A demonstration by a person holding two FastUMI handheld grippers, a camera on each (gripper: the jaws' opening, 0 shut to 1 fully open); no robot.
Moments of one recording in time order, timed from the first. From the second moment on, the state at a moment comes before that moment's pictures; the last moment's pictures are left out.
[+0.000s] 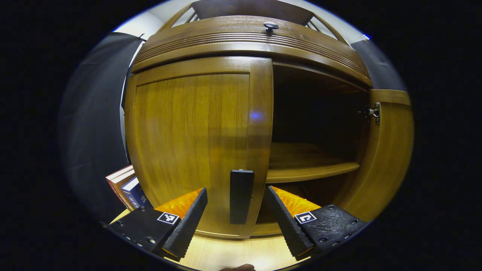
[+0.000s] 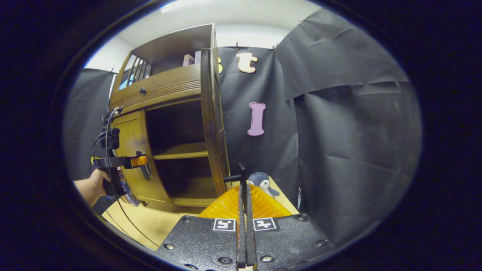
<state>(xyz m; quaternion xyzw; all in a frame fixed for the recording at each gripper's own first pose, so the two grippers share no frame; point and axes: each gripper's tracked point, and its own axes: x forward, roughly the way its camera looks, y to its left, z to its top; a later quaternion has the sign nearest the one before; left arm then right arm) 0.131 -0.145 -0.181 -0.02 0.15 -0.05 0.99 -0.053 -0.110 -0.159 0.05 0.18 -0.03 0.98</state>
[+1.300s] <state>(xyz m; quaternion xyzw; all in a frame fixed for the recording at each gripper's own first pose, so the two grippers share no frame) 0.160 -0.159 -0.202 0.01 0.12 -0.12 0.99 -0.080 -0.106 -0.154 0.04 0.19 -0.07 0.98</state>
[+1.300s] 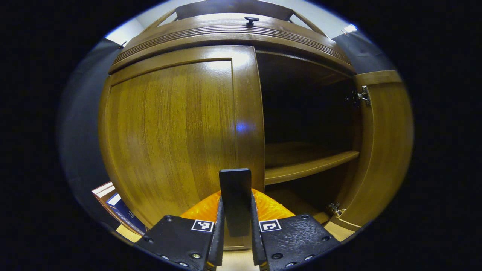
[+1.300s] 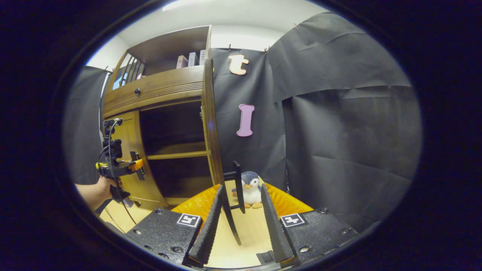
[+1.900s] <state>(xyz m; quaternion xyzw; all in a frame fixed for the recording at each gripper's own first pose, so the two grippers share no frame) 0.132 -0.151 -0.198 0.01 0.12 -0.13 0.98 -0.077 -0.087 -0.153 0.02 0.19 -0.06 0.98</state>
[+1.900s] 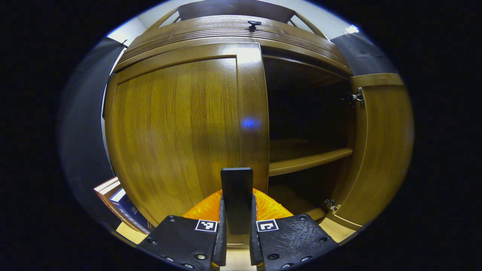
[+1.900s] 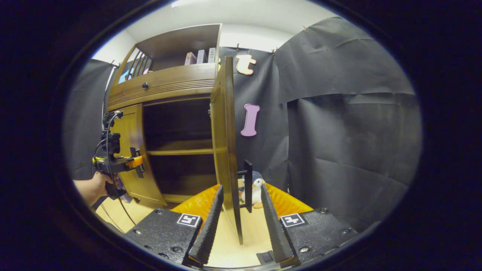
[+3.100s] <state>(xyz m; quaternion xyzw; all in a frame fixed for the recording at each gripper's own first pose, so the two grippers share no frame) 0.017 -0.063 -0.185 0.00 0.13 -0.04 0.99 -0.068 -0.017 -0.149 0.01 0.17 0.06 0.98</state>
